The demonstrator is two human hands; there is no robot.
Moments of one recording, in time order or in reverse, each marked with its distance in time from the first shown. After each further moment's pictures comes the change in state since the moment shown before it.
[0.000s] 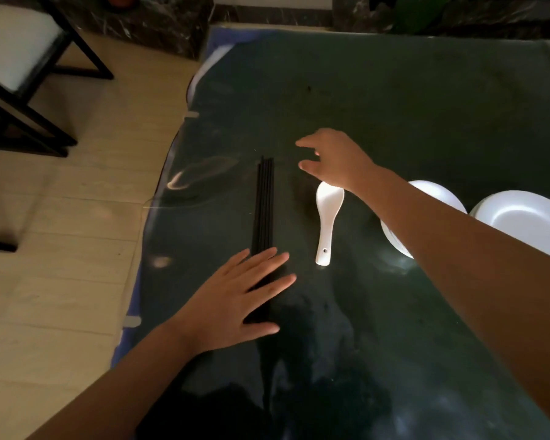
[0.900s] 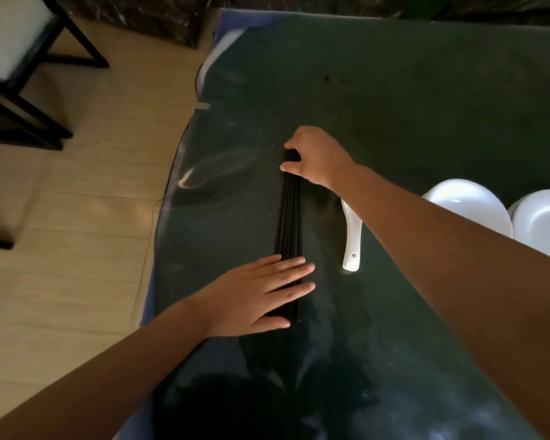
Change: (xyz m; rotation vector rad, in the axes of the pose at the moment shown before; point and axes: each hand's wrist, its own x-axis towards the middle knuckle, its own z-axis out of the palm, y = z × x) left_hand 0.006 -0.040 0.014 0.095 -0.114 0.251; right_hand 0.043 -0.033 0.041 -0.102 -0.028 -0.076
